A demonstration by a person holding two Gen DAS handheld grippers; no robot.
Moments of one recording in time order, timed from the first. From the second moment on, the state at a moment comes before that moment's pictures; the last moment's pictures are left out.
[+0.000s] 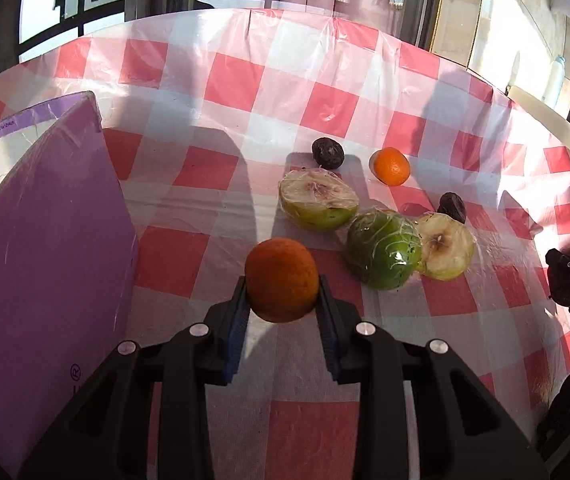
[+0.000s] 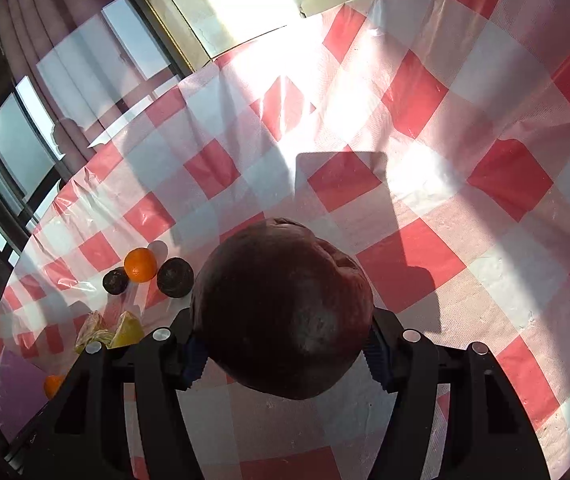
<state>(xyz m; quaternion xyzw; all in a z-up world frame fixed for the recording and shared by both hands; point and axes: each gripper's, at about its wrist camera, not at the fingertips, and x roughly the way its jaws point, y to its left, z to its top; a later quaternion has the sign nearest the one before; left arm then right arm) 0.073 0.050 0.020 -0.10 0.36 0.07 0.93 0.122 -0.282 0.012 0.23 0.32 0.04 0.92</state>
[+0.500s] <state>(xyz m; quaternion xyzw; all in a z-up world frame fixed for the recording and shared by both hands) -0.056 0.009 0.047 -0.03 0.31 0.00 0.95 -0.003 -0.224 0.025 0.21 0.29 0.10 0.93</state>
